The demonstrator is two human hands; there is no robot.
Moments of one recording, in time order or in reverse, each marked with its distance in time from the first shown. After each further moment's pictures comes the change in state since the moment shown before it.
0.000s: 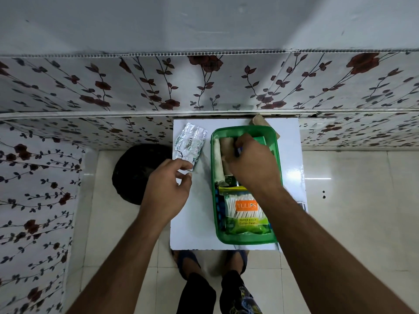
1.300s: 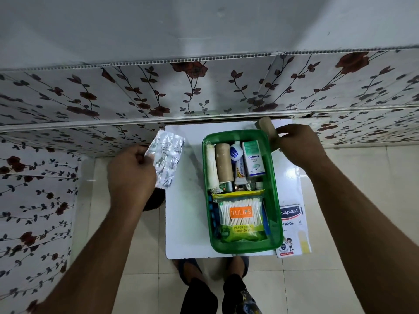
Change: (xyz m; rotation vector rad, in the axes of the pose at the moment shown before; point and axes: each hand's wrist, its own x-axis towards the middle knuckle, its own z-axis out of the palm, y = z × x) left_hand 0.038 0.019 -0.032 0.126 0.326 -0.222; right_hand 0.069 0.085 -0.060 0.120 -0.039 0.186
